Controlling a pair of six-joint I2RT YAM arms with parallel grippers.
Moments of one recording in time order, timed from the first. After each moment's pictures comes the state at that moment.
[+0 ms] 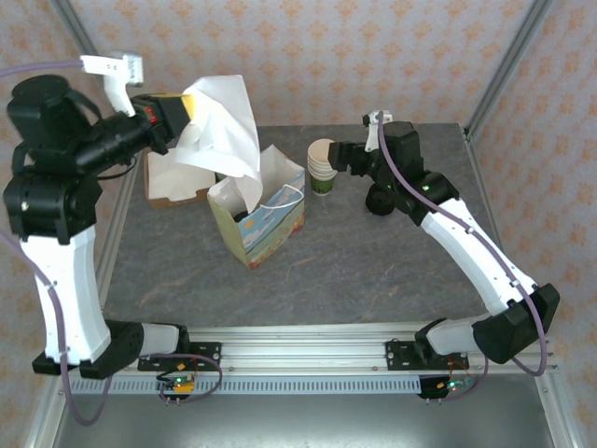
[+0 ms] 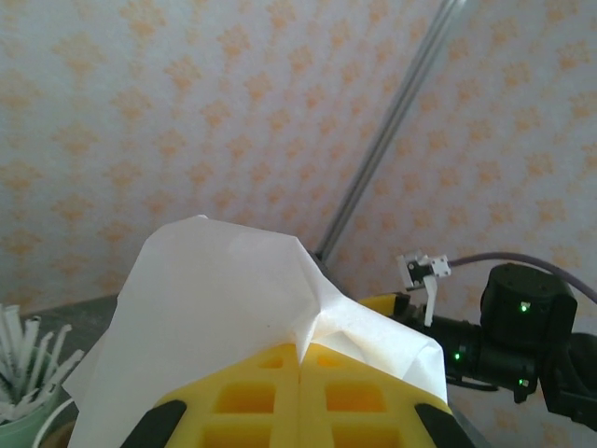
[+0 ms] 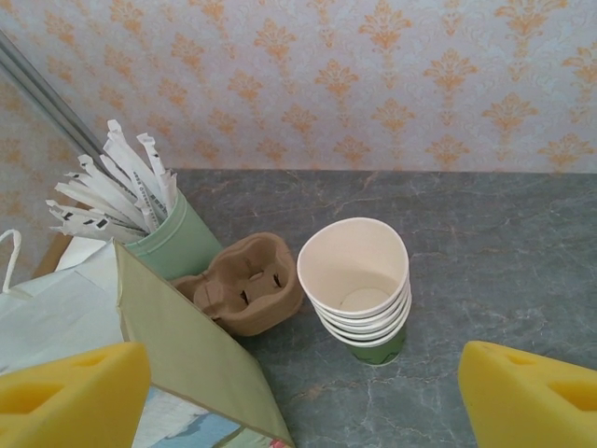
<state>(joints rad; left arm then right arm) -0.01 1.35 2.23 -1.03 0.65 -0.29 0.50 1.34 1.40 -0.47 0.04 0.30</state>
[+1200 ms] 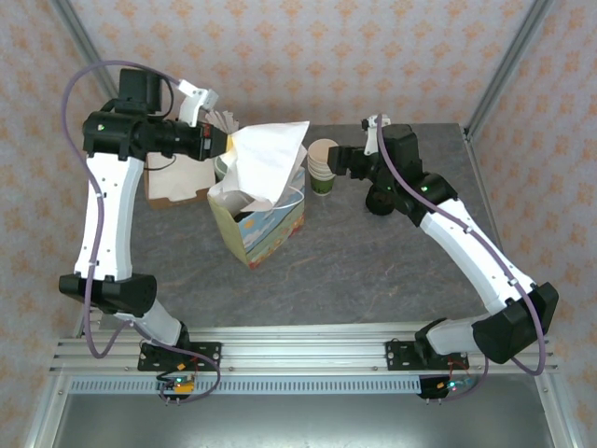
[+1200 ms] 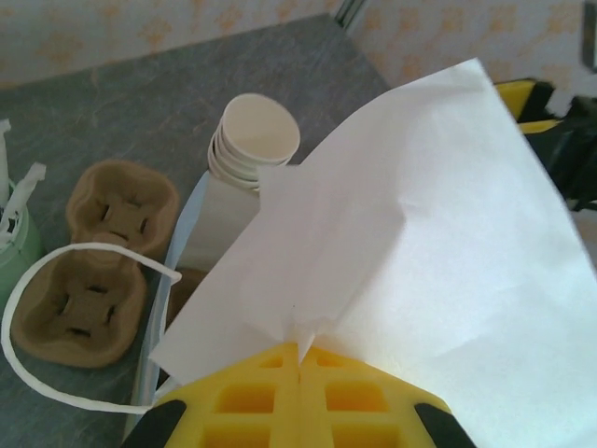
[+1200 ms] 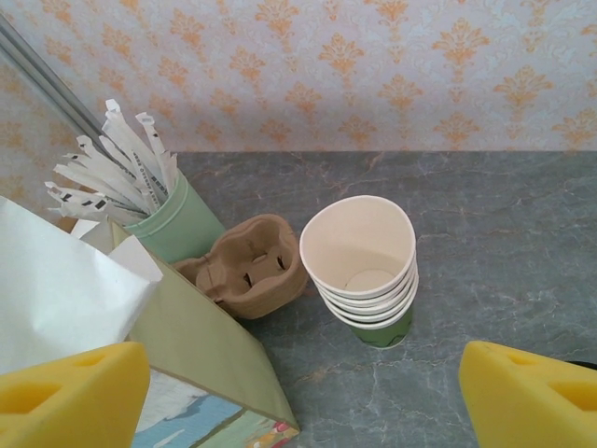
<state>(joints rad) -0.05 1.63 2.15 -1.37 0.69 0.10 0.49 1.34 1.37 -0.47 0.01 0.31</state>
